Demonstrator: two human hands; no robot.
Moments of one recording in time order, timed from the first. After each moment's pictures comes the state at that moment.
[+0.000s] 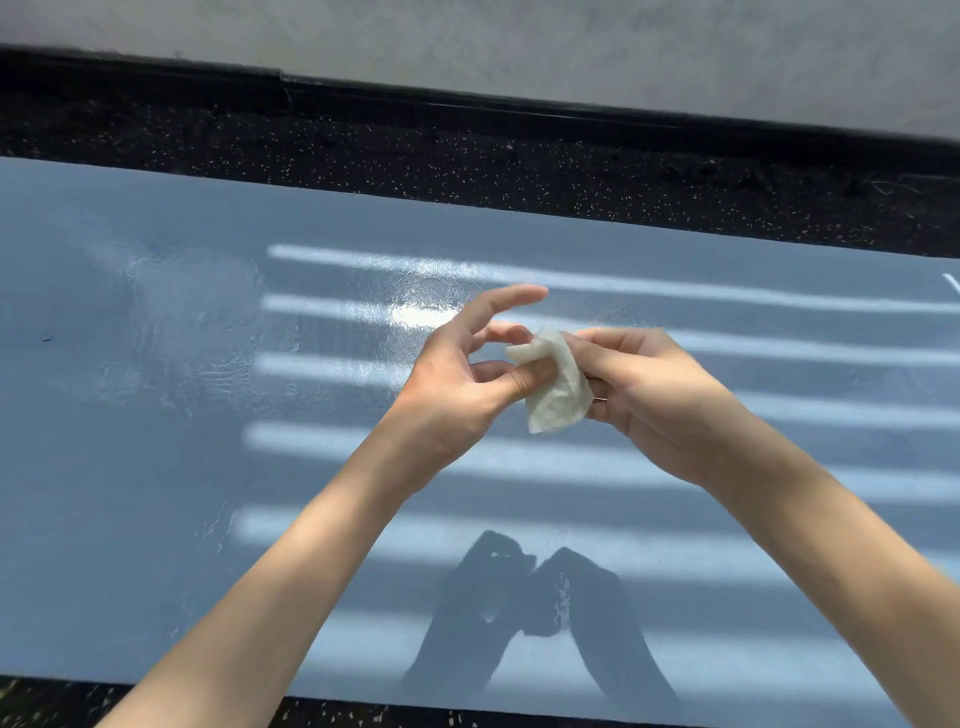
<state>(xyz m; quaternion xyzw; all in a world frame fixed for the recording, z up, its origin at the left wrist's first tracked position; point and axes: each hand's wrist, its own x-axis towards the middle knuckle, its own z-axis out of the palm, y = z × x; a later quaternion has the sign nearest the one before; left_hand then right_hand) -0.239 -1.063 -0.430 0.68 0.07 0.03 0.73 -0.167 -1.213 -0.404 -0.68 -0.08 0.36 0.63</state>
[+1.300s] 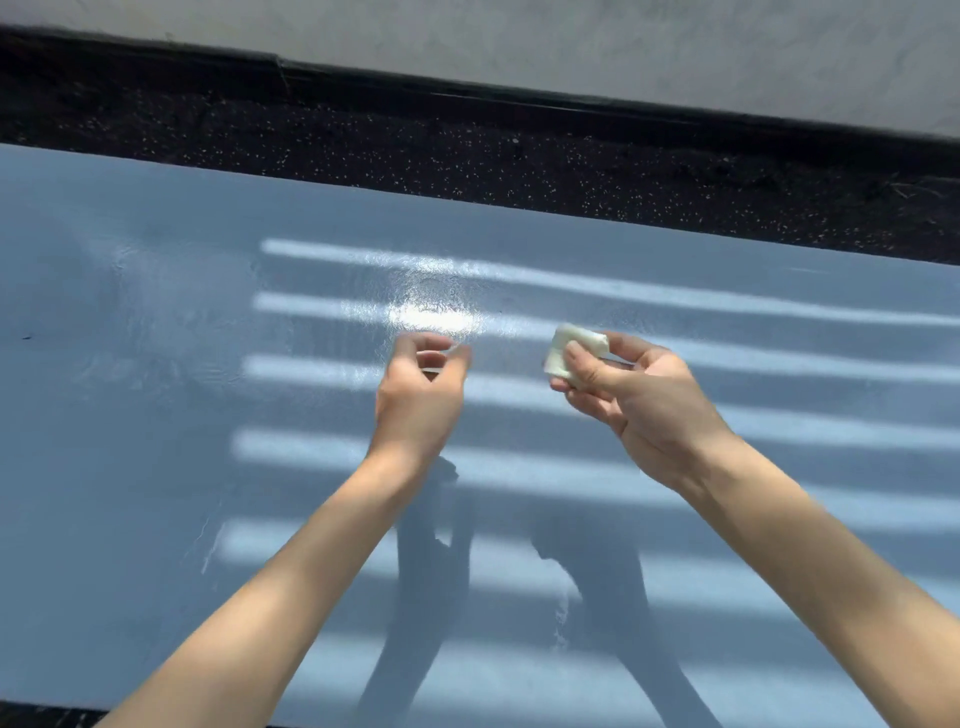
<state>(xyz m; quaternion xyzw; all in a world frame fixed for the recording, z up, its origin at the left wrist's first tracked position) -0.212 -1.049 -0.484 0.70 0.35 0.13 0.61 -0.144 -1.207 -0.438 -0.62 0.05 0.28 0.73</state>
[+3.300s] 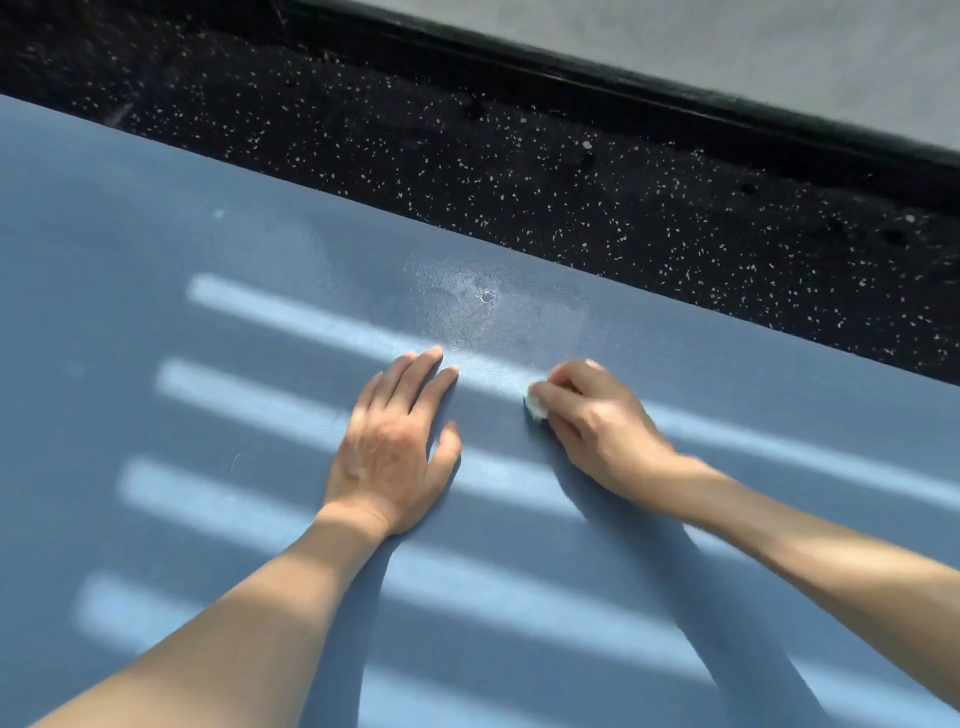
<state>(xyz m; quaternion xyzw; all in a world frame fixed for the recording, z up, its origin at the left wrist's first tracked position) -0.079 -0.984 -0.602 0.96 0.20 0.10 0.17 0.081 -1.146 -0.571 -0.80 -0.55 0.12 0.20</state>
